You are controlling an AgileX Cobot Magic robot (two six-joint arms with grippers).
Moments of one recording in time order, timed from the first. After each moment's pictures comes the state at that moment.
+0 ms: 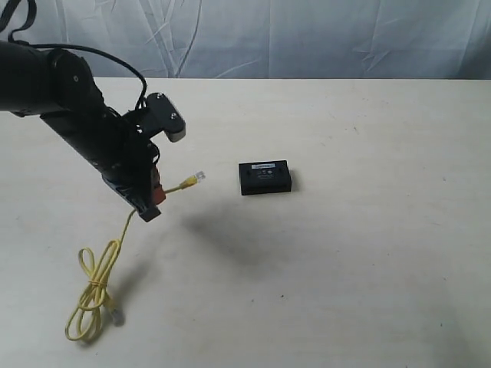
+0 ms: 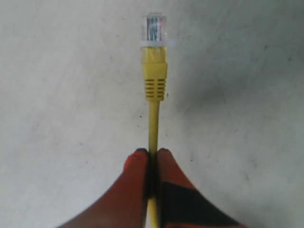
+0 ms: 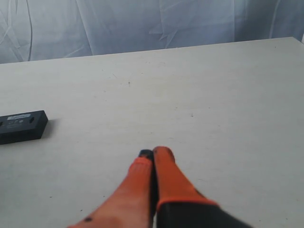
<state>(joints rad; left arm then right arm) -0.40 1.85 -1.10 -0.35 0.66 0.94 0.03 0.01 -0.01 0.06 0.37 0.00</state>
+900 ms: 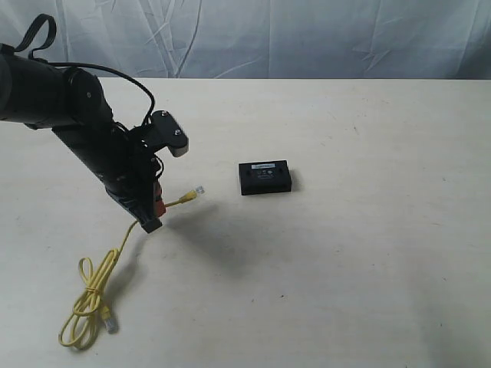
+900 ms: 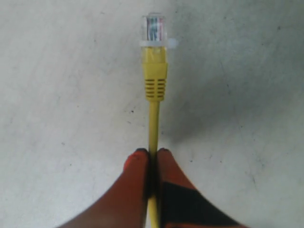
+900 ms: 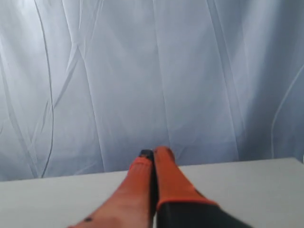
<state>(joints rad) -0.40 1.91 -1.10 -0.35 0.65 0.94 0.03 0.01 0.00 0.06 -0.07 0.00</state>
